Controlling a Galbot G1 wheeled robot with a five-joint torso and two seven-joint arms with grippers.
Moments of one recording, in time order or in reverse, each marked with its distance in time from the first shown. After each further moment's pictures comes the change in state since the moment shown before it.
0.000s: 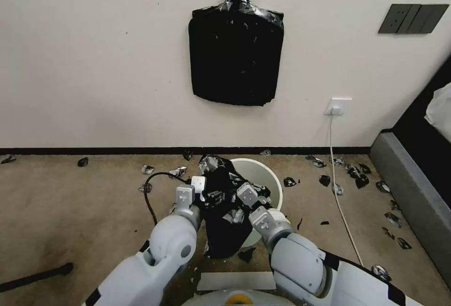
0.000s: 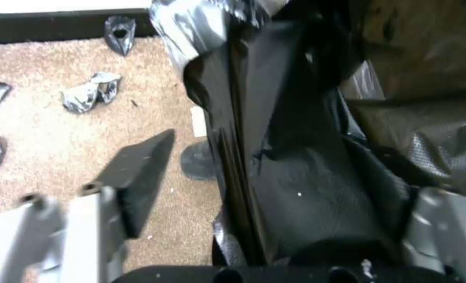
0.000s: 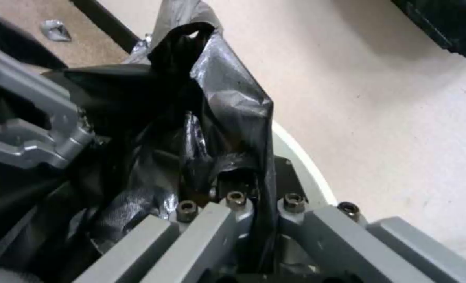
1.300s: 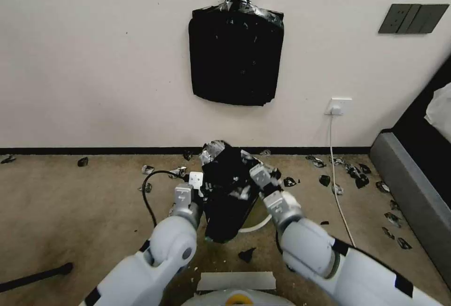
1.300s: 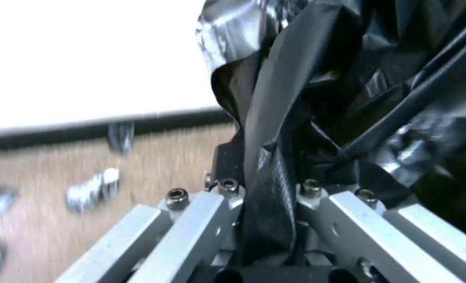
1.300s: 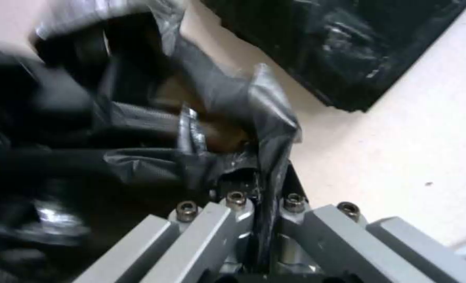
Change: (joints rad) left arm 0.110 0.056 -0.068 -0.074 0.254 -0.263 0.240; right arm 0.044 -0.068 0.115 -0.034 -0.030 0.194 -0.015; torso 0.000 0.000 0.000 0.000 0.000
